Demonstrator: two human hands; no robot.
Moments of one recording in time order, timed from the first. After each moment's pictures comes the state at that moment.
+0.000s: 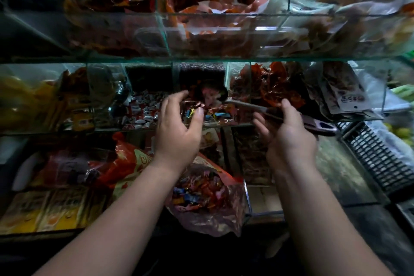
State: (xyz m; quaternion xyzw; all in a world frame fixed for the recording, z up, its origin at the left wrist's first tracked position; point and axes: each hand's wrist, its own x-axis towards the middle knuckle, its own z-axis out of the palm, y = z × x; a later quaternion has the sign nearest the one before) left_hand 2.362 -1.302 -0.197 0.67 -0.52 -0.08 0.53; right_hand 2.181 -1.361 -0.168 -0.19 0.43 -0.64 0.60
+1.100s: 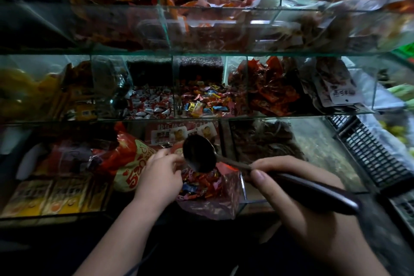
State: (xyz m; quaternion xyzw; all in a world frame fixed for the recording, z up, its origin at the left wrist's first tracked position) left_hand 2.370 -1.223 -0.266 0.82 -0.51 -0.17 0.22; right_hand 2.119 -1.240 -0.154 -0.81 0.38 -0.25 0.36
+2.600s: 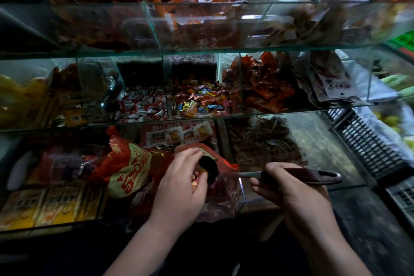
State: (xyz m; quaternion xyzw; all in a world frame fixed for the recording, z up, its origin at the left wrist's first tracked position) left_hand 2.323 -1.210 -0.250 0.68 -0.62 -0.16 0.35; right_hand 2.111 -1.254 -0.221 -0.32 0.53 -0.50 0.61
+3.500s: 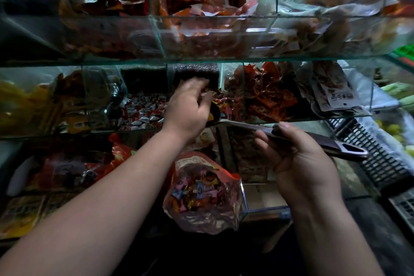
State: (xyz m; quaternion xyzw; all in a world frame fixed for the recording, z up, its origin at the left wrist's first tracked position) left_hand 2.360 -1.351 -0.173 0.67 -0.62 -0.07 0.40; right_hand 2.148 -1.294 -0.145 -0.20 0.41 -0.60 0.66
